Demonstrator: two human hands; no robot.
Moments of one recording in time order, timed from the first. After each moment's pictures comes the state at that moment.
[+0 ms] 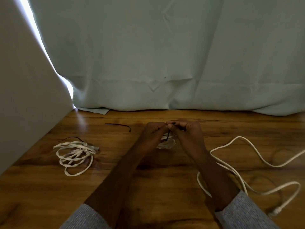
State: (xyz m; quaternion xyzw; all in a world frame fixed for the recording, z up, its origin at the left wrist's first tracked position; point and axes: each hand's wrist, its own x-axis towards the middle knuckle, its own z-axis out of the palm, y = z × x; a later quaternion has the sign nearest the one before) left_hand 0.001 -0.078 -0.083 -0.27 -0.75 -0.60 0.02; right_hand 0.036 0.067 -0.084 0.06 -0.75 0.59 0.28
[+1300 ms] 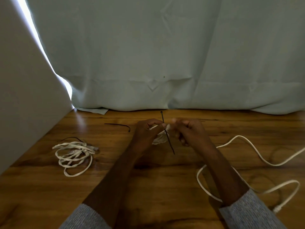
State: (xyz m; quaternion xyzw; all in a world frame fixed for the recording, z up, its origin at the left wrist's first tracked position) left_hand -0.008 -0.087 -0.087 -0.26 -0.71 -0.65 0.09; right_hand 0.048 0.082 -0.066 0.02 -0.78 0.60 0.15
